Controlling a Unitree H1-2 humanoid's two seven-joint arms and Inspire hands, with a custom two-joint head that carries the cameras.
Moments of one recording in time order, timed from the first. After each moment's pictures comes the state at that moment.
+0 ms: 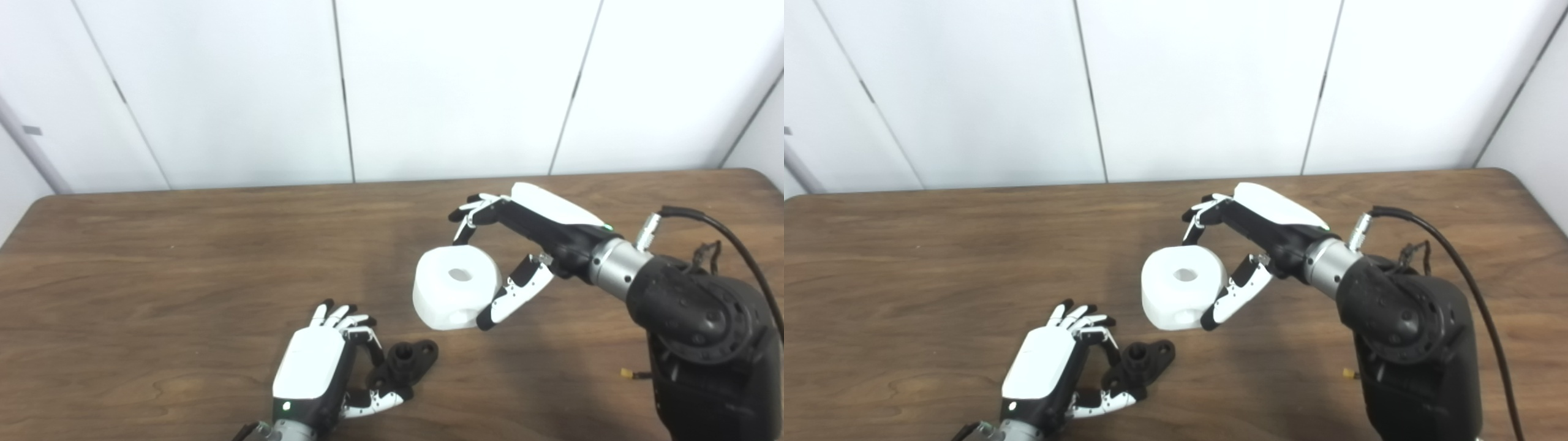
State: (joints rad) left arm 0.09 0.16 -0.44 -0.25 1.03 0.16 0.00; right arm -0.43 -0.21 0.04 -0.70 -0.88 0.47 1.14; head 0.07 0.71
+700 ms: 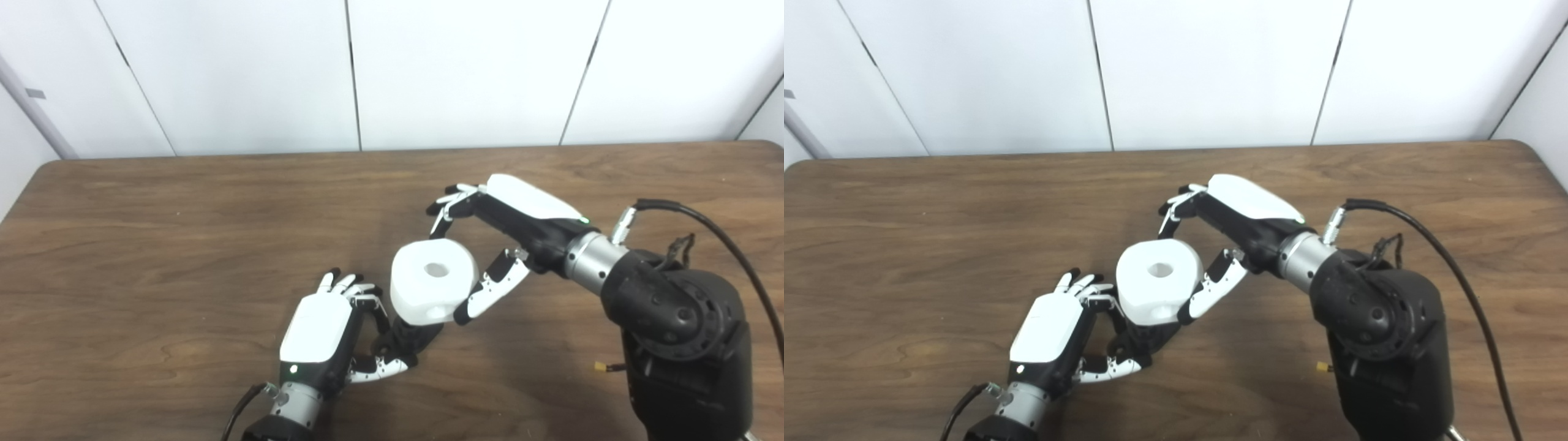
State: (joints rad) left arm 0.09 0.16 -0.44 -0.28 1.04 0.18 -0.05; right arm -0.39 -0.16 0.14 -0.69 -0.92 0.47 1.14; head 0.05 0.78
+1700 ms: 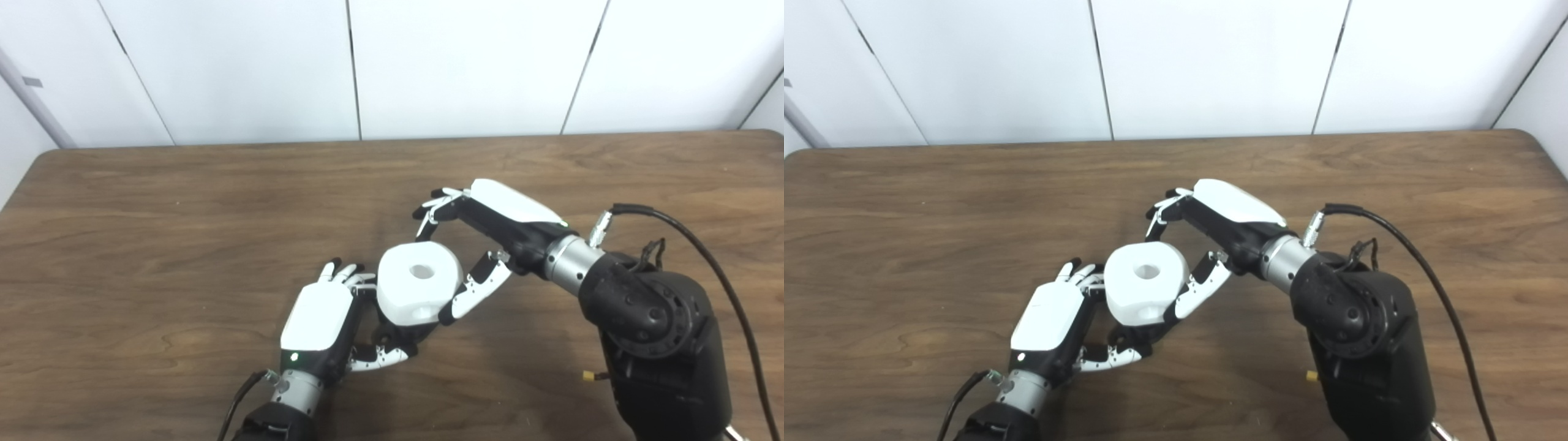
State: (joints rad) left arm 0.08 0.16 -0.44 -0.29 1.04 0.18 -0.07; right arm -0.35 -0.15 0.21 -0.65 -0.90 0.47 1.02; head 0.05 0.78
